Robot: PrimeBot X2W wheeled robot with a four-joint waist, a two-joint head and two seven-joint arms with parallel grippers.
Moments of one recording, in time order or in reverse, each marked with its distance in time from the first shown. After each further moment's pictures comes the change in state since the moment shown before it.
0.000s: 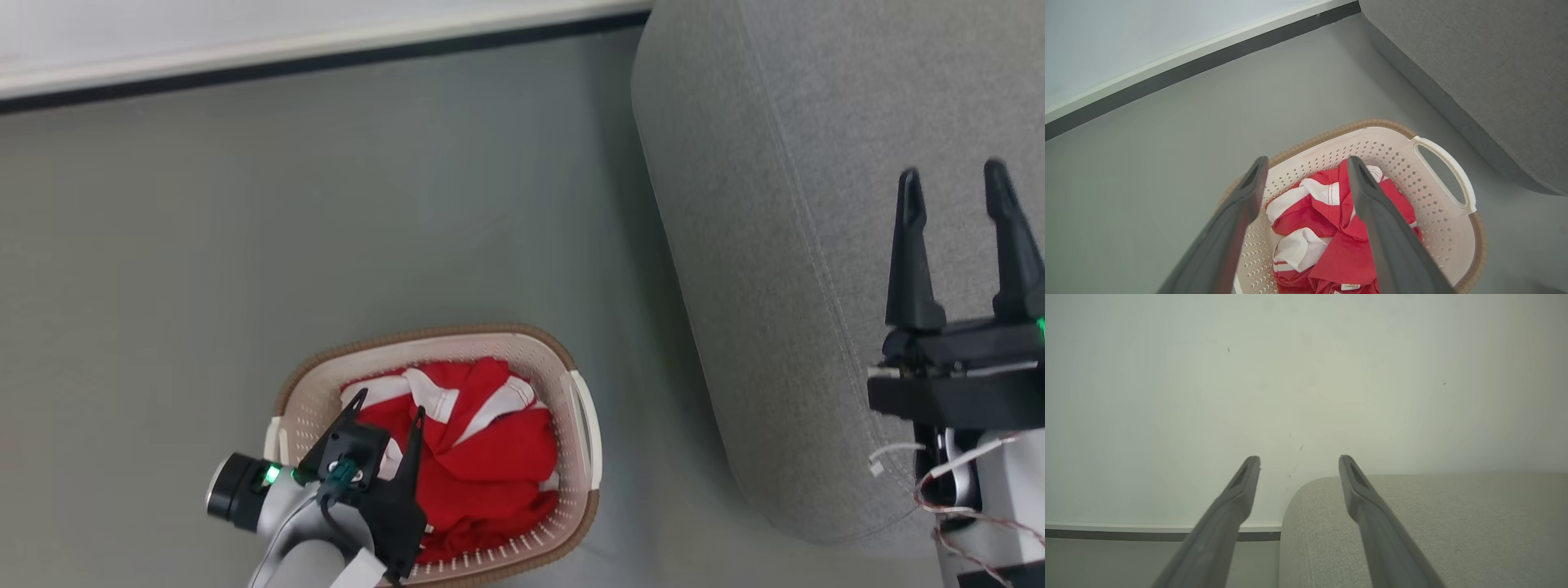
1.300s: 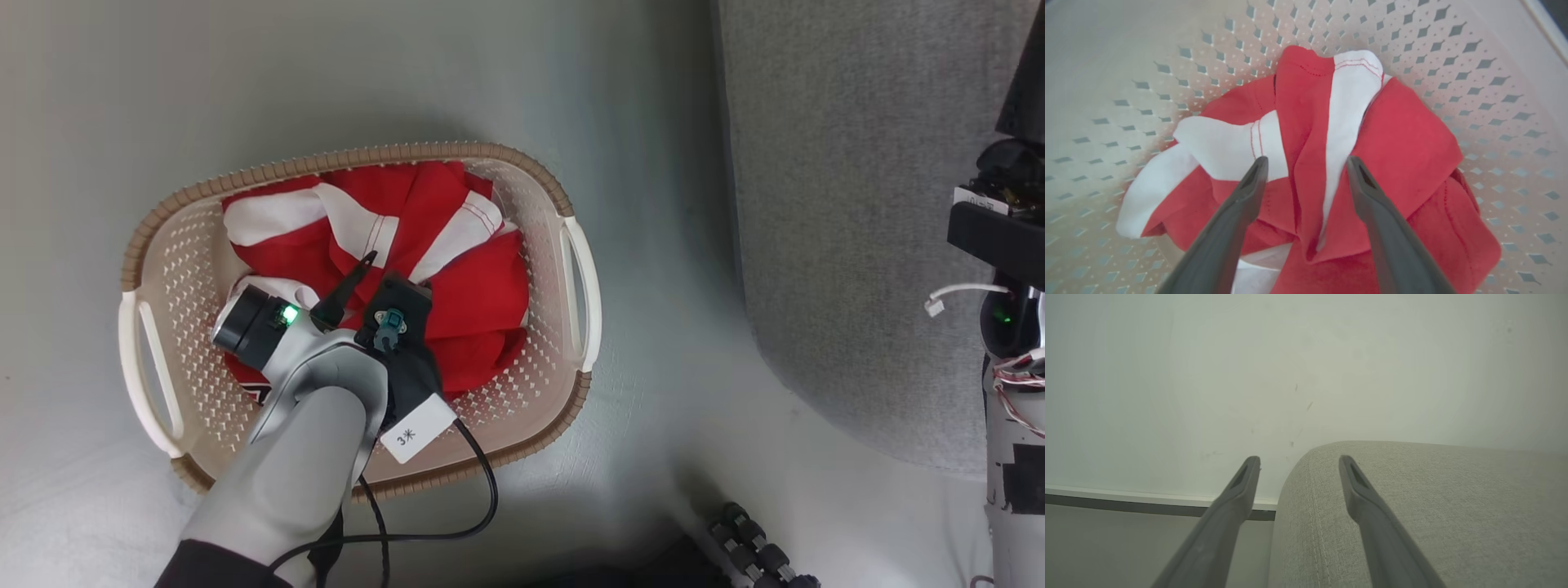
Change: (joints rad) left arm -0.419 -0.014 -0.156 0.311 0.091 0.019 0.059; right arm -0.309 -0.004 -0.023 -0.128 0.016 0.003 0.000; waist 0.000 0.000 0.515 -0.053
